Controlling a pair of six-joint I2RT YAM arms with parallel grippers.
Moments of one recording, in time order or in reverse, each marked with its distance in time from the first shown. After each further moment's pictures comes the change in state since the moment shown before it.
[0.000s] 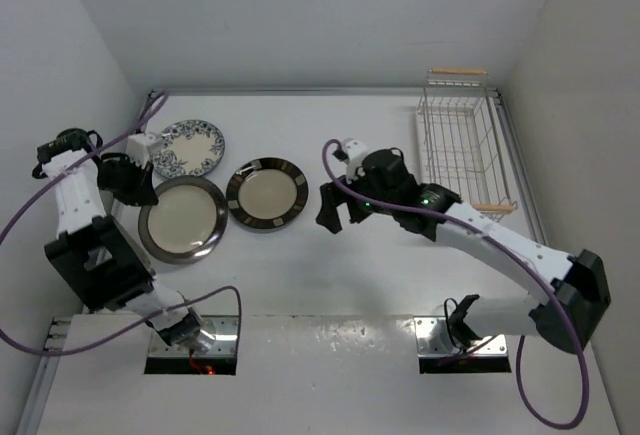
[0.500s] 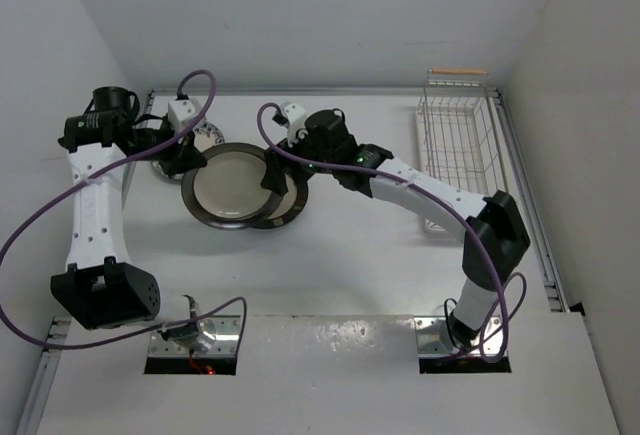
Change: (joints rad) left arm -0.377 -0.224 0.212 -0.027 0.253 0.000; right arm 0.056 0.532 0.498 0.163 -0.121 -0.090
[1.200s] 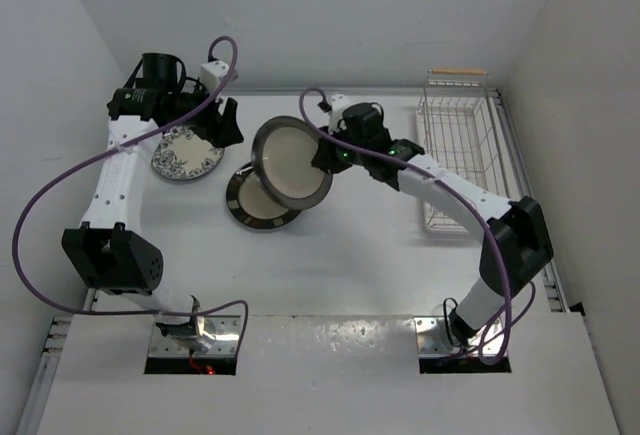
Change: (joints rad) left arm -0.244 0.174 0.135 0.307 -0.169 -0.533; right arm -0.143 -0.074 -0.126 0.007 0.054 0.053
